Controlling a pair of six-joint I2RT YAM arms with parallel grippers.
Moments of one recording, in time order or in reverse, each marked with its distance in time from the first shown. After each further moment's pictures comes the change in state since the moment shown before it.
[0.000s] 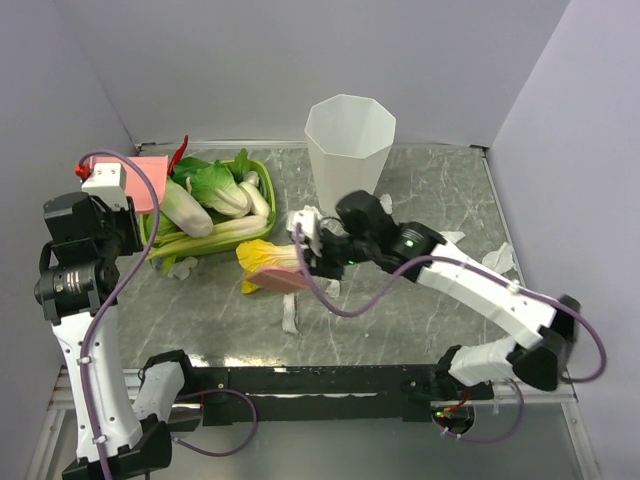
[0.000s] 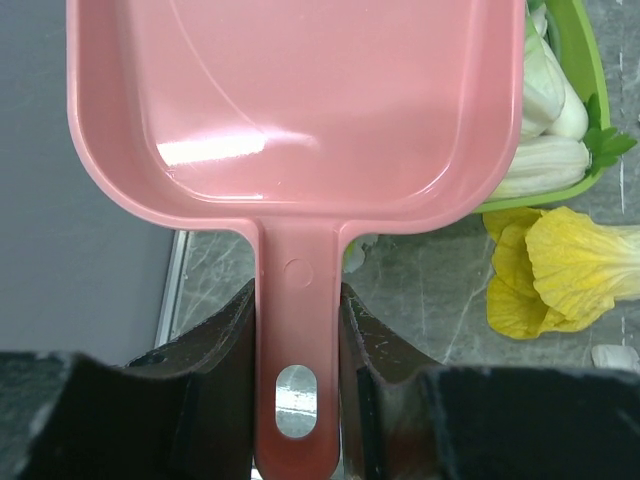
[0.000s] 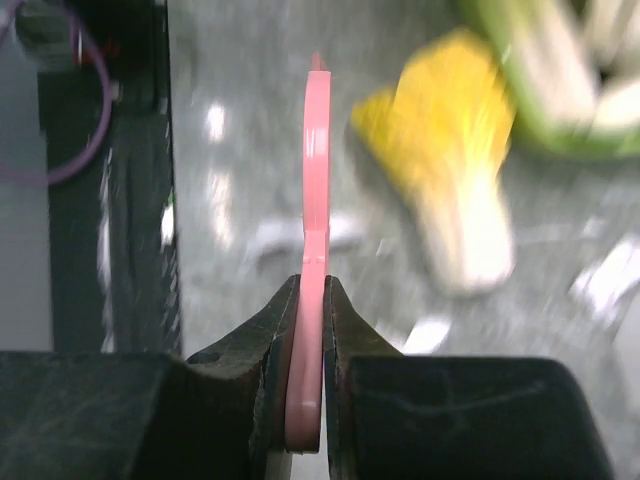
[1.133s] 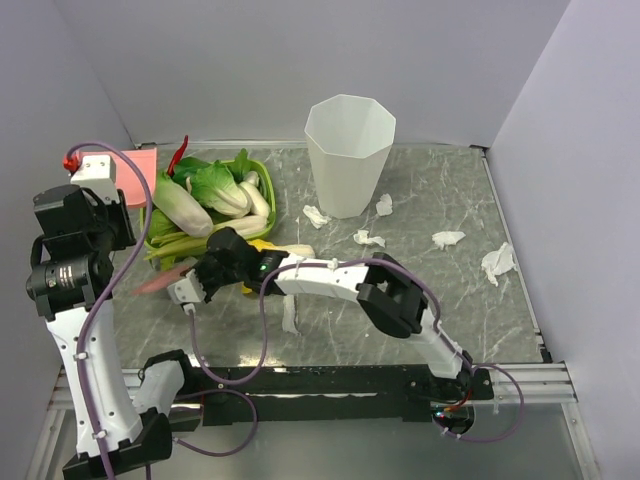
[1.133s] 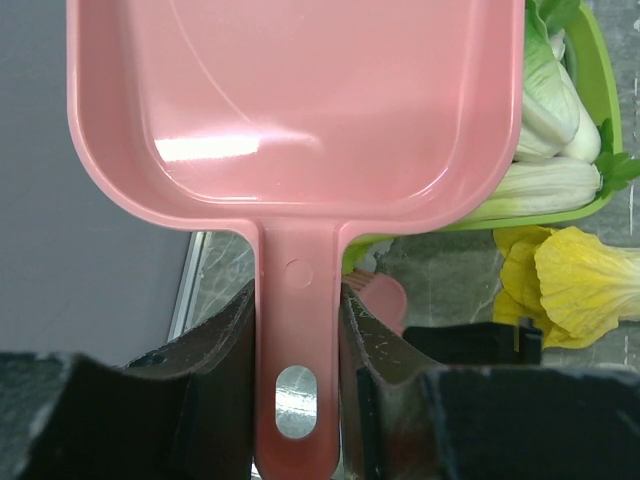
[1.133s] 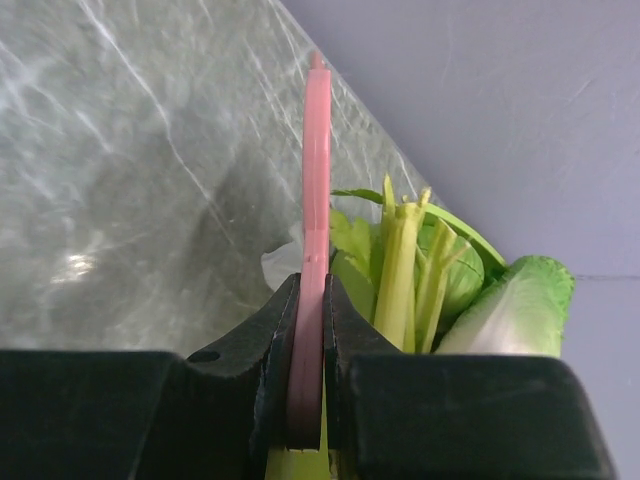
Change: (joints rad) left arm 0.029 0.043 0.089 -0.031 -0.027 -0.013; right arm 0.274 0.911 0.486 0.704 0.032 -0.669
